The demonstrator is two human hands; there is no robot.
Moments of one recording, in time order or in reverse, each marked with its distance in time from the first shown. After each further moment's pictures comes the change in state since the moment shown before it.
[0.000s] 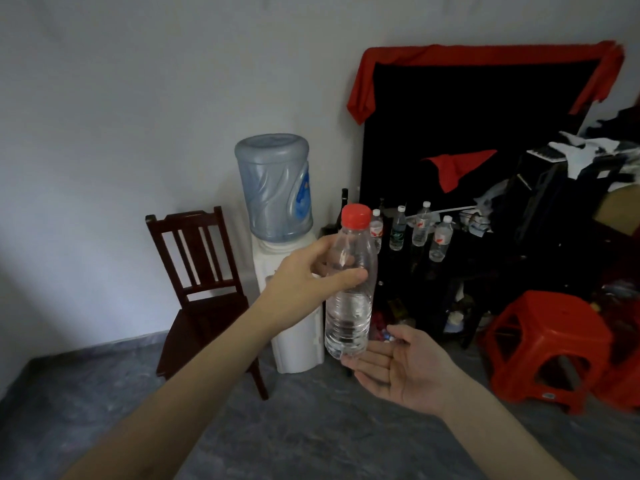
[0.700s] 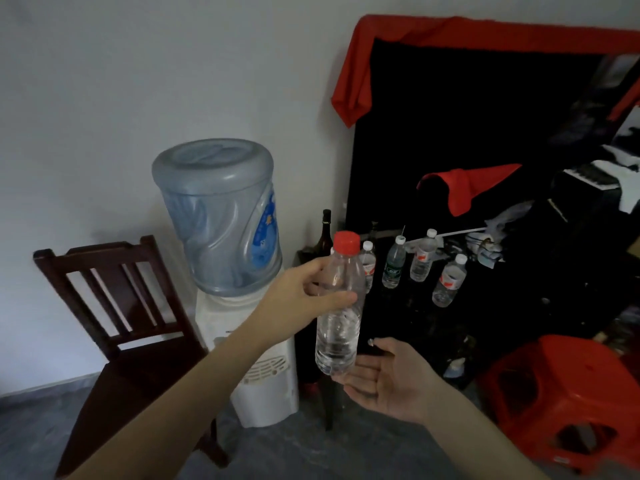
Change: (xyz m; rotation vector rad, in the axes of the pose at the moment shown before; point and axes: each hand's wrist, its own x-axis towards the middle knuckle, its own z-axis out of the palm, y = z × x) left_hand 0.319 -0.160 0.012 -0.083 -0.107 -0.060; right_hand 0.247 -0.229 -0.025 -0.017 0.176 0.098
